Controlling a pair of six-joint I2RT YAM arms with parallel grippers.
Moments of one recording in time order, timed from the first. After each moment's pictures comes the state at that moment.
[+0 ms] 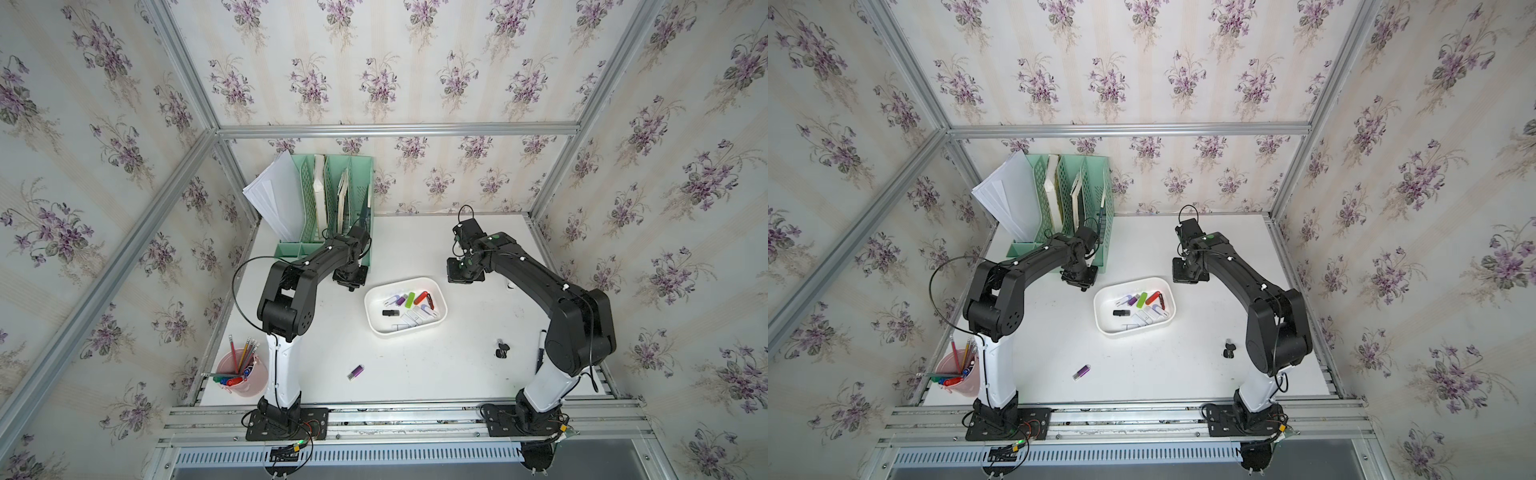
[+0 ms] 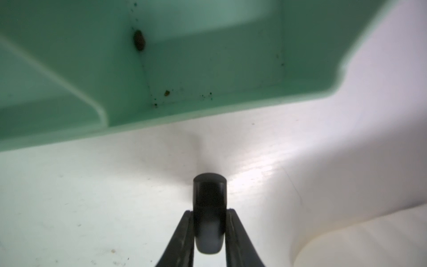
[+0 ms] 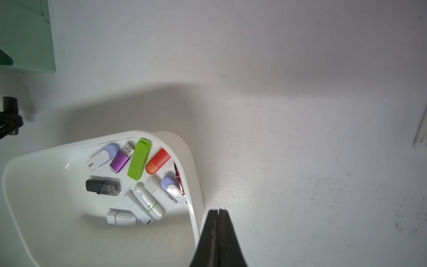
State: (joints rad) left arm -0.35 2.07 1.60 -0.95 -0.07 -0.18; right arm 0.37 1.72 1.40 -0.94 -0.04 0.36
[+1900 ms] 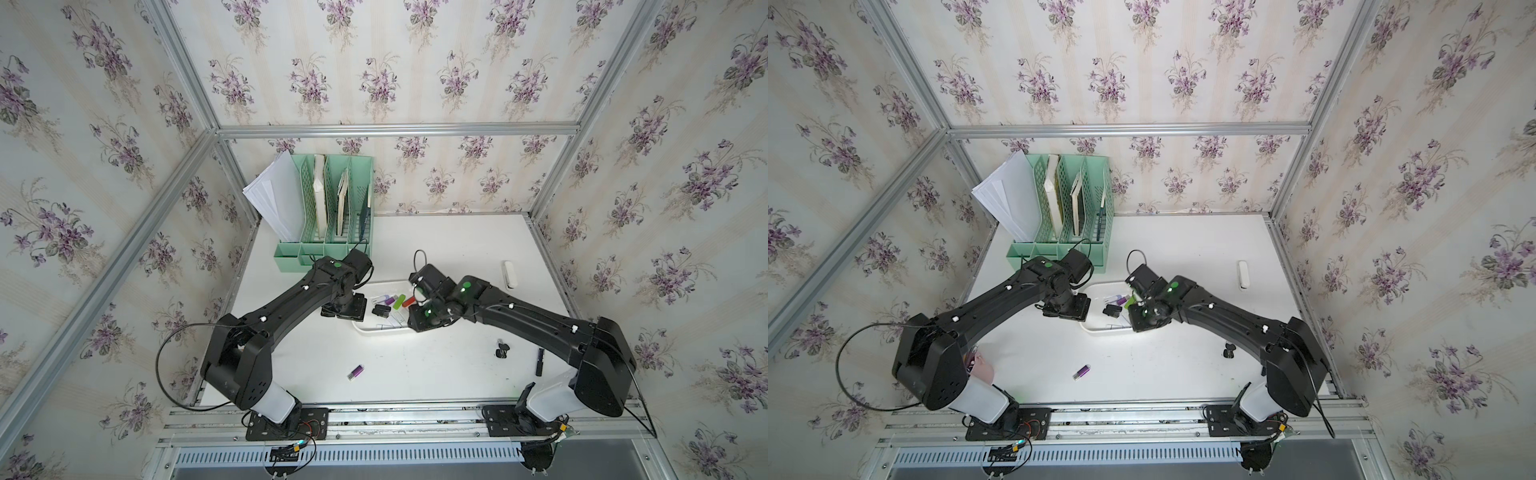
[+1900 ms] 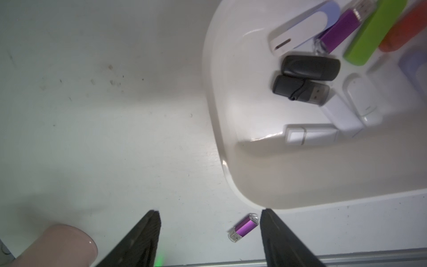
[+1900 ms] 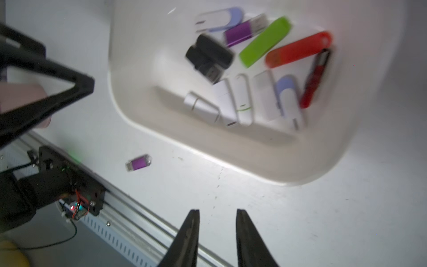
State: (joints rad) left arm -0.50 1.53 1.17 -1.13 -0.05 -0.43; right arm 0.97 1.52 1.17 -0.81 -0.14 0.60
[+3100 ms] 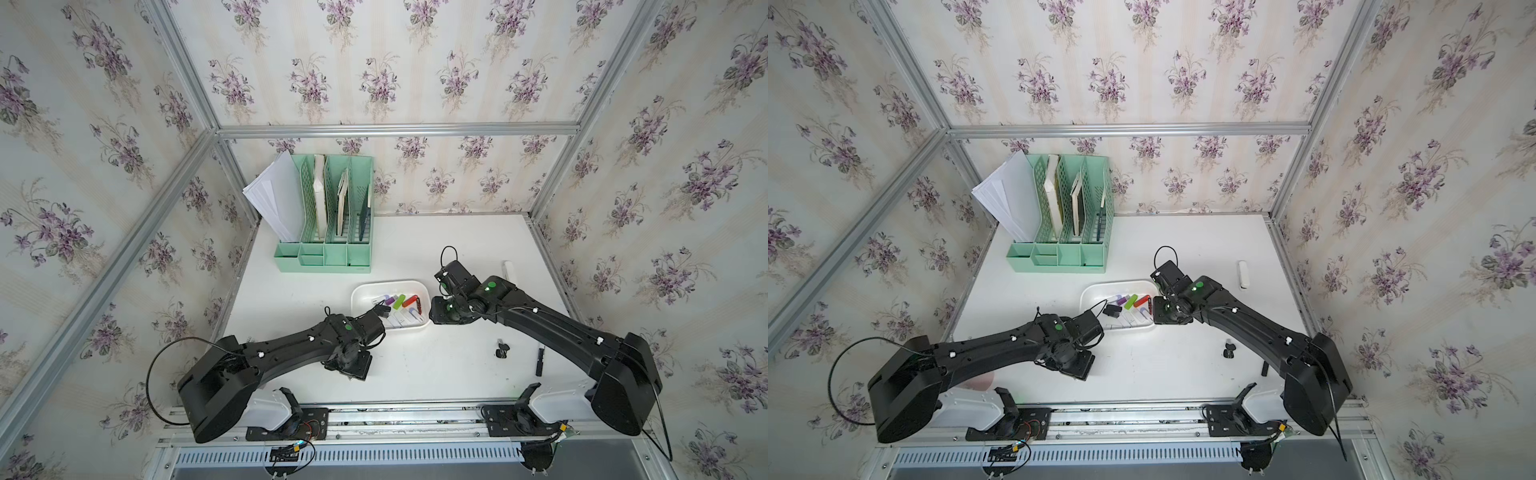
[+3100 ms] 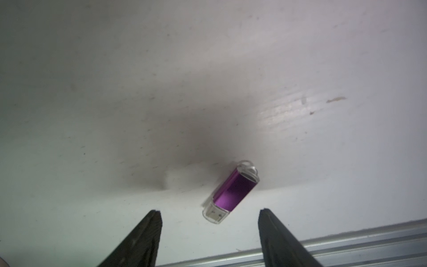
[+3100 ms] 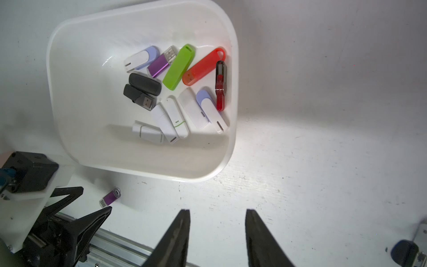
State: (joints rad) left arm -0.88 1.38 0.74 -0.91 -0.03 -0.59; right arm 0.74 1.38 1.07 -0.85 -0.04 0.65
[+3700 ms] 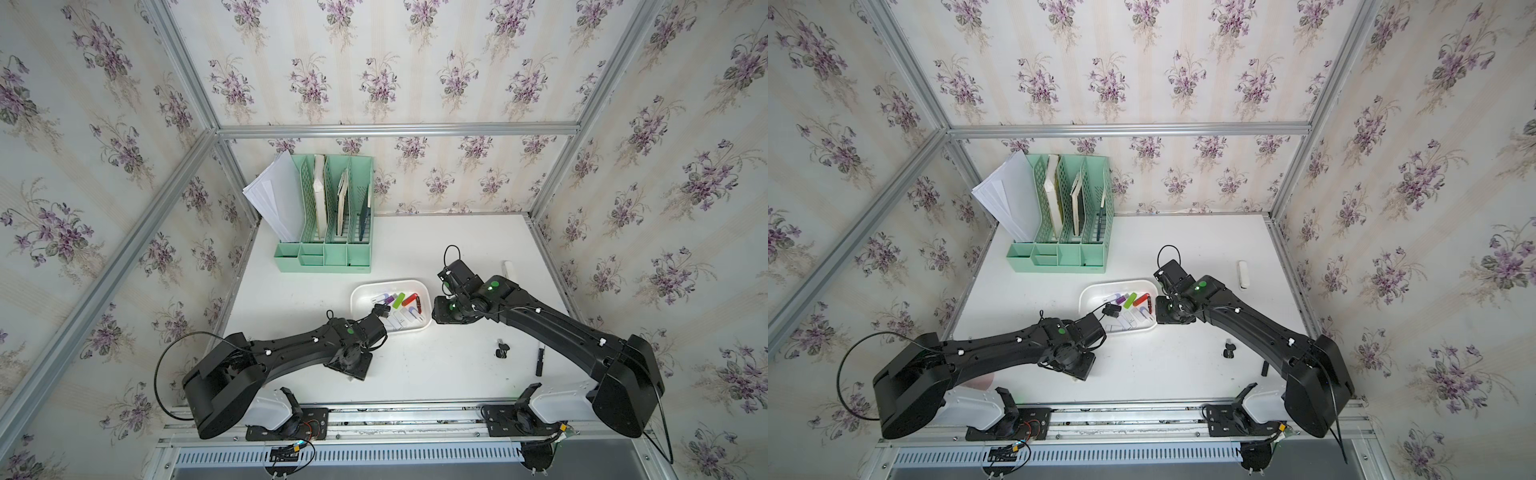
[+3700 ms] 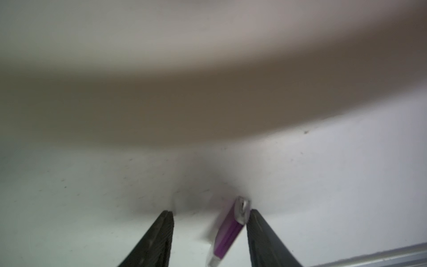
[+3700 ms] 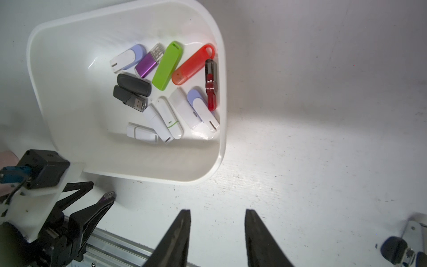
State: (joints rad) left arm -0.90 1.40 0.70 -0.81 -0.04 -0.55; right arm 0.72 1.37 1.06 -0.86 -0.05 0.63
